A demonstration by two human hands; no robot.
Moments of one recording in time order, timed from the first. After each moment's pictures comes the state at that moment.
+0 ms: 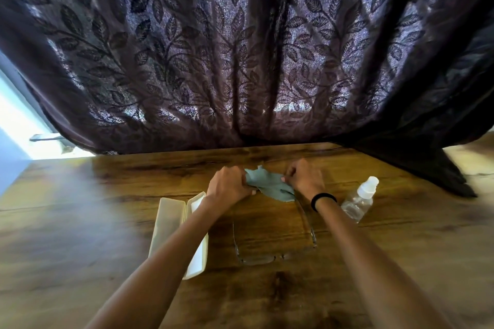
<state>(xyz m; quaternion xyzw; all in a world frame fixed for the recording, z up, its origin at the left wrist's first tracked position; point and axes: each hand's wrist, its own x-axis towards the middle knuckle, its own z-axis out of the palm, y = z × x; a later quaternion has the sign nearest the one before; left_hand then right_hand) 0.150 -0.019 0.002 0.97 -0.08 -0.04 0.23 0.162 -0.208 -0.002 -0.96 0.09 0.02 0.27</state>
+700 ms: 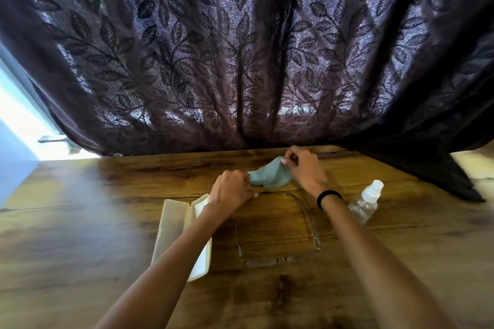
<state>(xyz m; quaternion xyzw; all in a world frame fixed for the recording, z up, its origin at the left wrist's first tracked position) 0.144 -0.016 -0.003 0.97 -0.08 0.00 0.25 0.173 -0.205 0.013 -0.93 0.00 -0.08 0.35</state>
